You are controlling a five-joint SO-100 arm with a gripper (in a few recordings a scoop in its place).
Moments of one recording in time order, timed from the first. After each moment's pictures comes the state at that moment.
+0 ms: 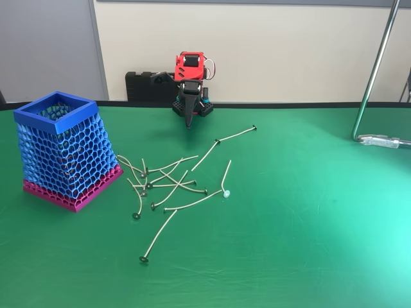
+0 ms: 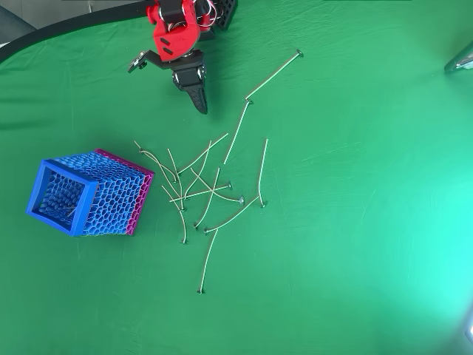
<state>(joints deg) 1.6 190.0 176.4 49.7 -5.4</state>
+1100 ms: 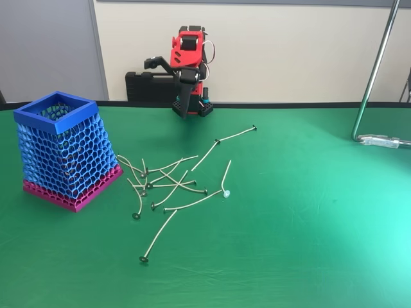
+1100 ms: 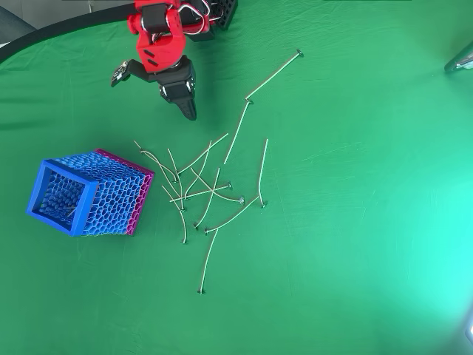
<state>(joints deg) 3.6 148.0 142.2 51.1 -10.8</state>
